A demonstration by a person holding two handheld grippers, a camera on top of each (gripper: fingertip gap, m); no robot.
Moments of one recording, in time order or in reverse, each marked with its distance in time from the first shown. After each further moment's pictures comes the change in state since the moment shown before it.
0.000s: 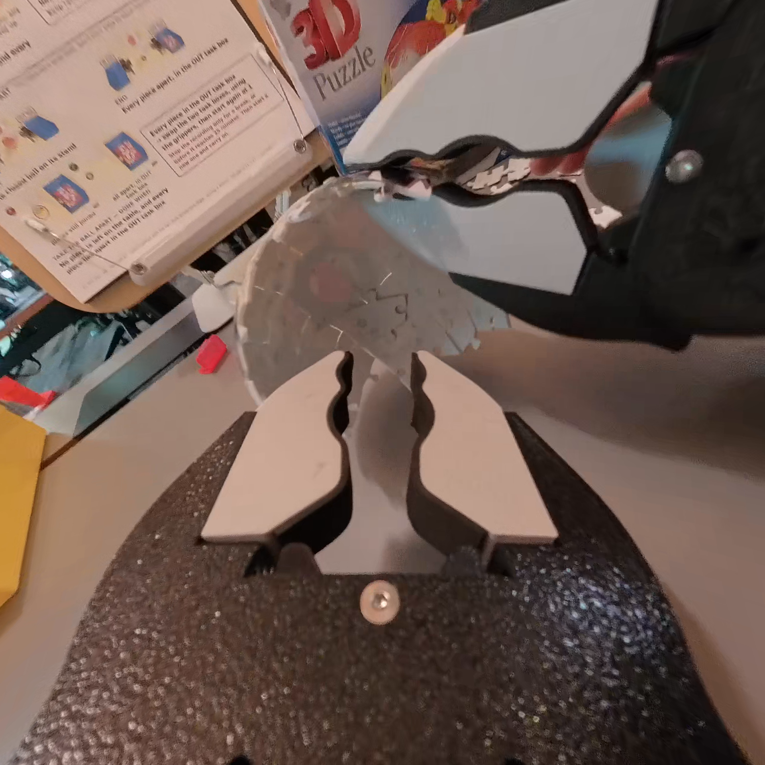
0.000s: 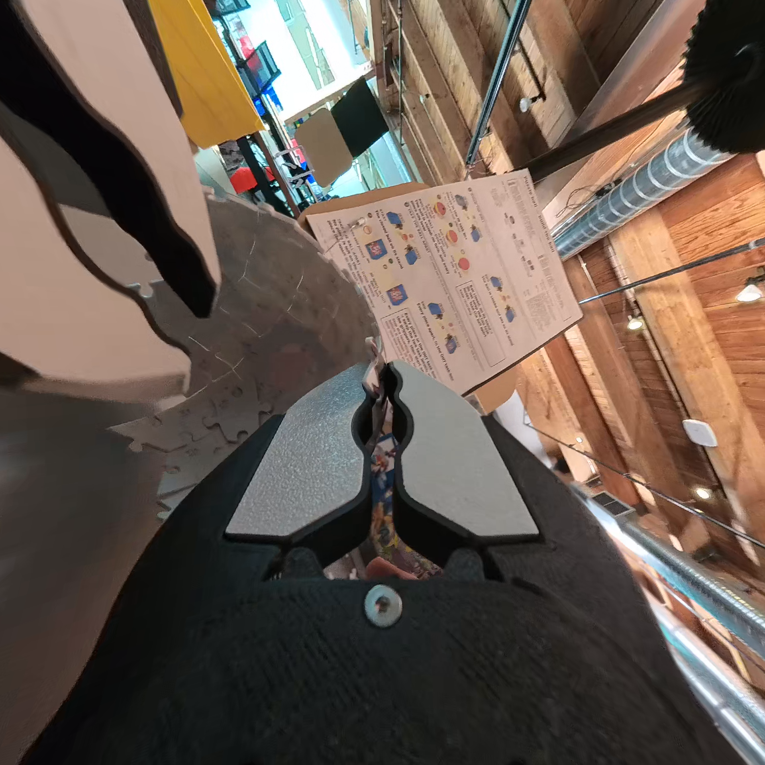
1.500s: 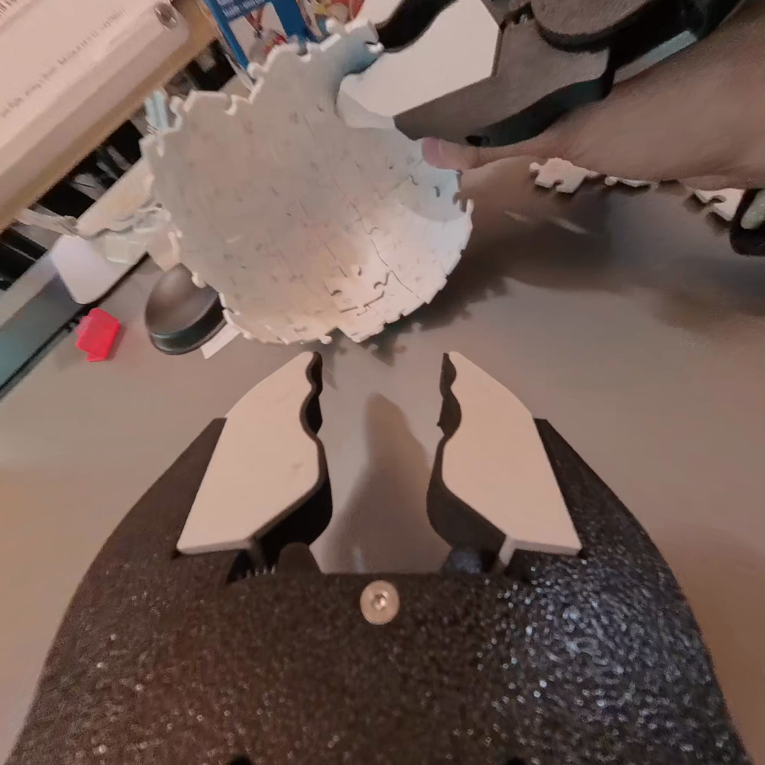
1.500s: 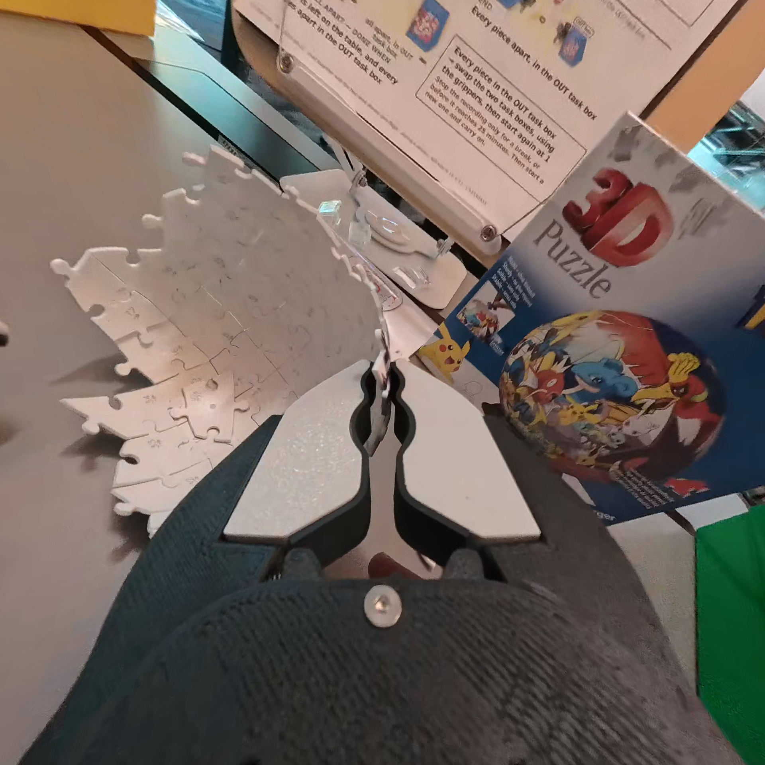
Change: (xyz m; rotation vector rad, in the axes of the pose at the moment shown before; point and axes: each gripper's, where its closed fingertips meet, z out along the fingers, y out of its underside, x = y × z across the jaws) left arm 0.016 0.028 0.024 -0.172 0.227 -0.010; right arm -0.020 0.102 0.031 -0.398 -0.237 0.631
